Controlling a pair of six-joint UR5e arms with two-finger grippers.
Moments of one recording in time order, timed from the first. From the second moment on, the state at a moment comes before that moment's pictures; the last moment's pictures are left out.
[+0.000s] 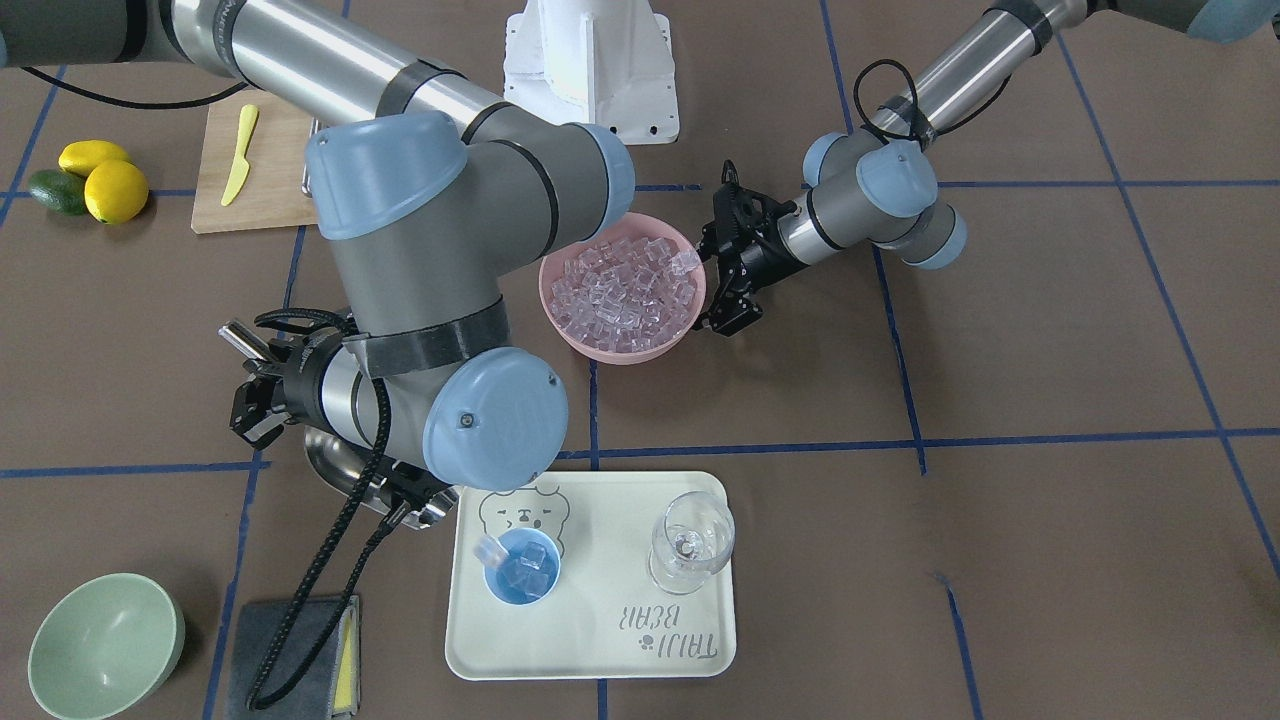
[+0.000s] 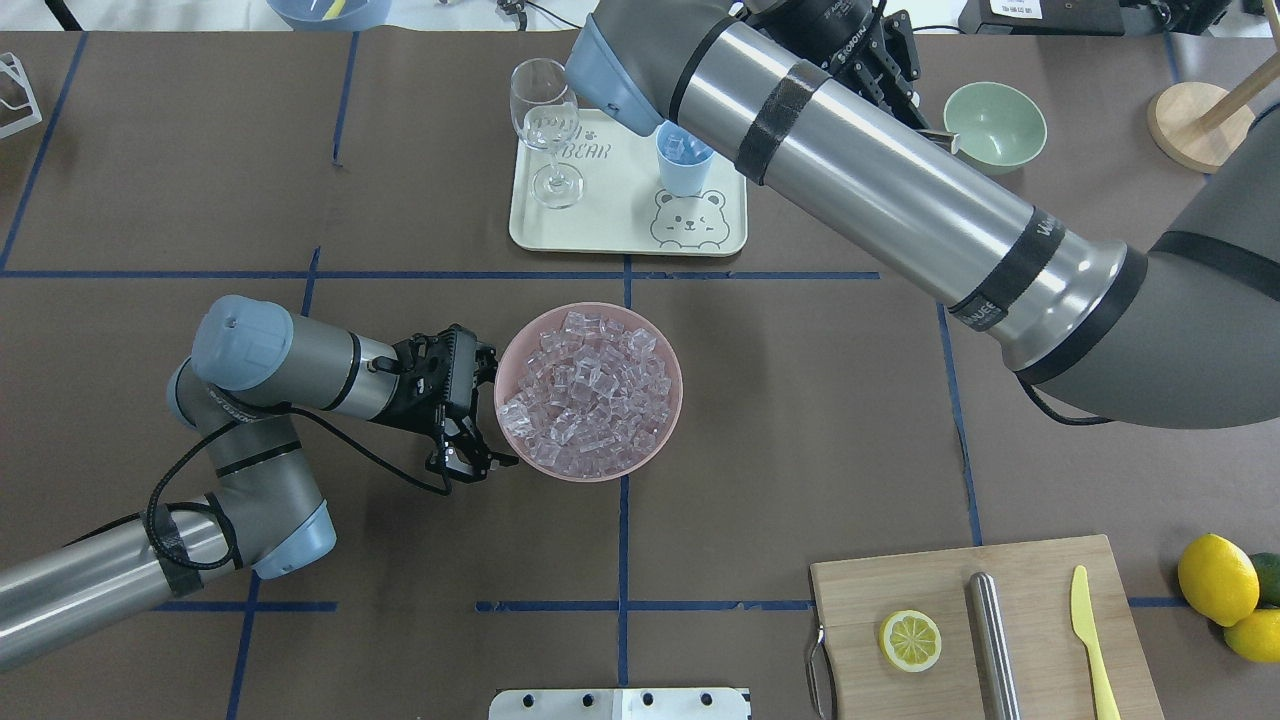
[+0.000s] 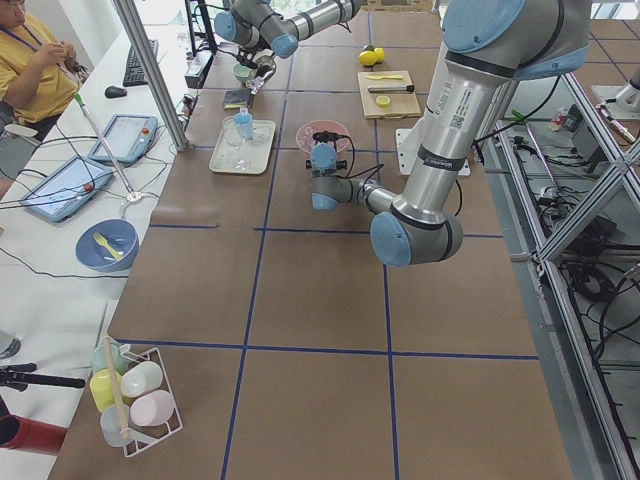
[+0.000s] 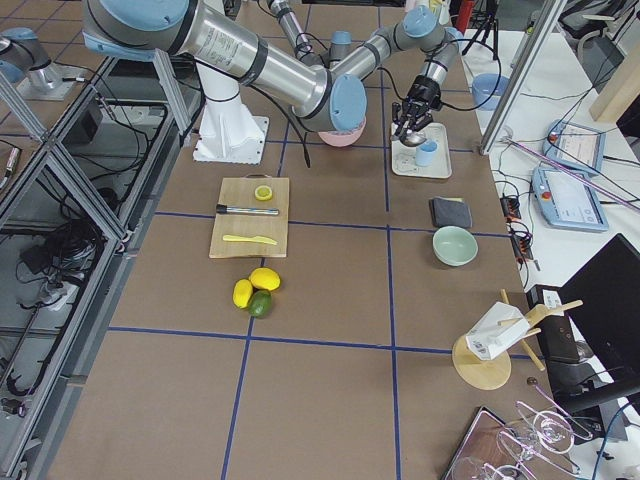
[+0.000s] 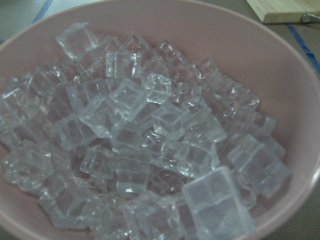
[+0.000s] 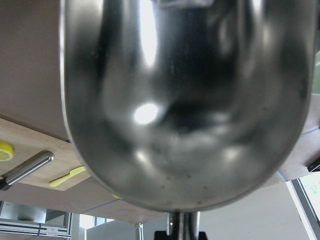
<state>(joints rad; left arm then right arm) -0.55 -2.02 -1.35 -2.83 -2.12 0.05 0.88 -0.27 0.91 -2.60 1.77 -0.42</state>
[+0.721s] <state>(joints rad) -0.55 -2.02 -1.35 -2.83 -2.12 0.05 0.88 -0.26 0.92 -2.61 1.76 -0.44</state>
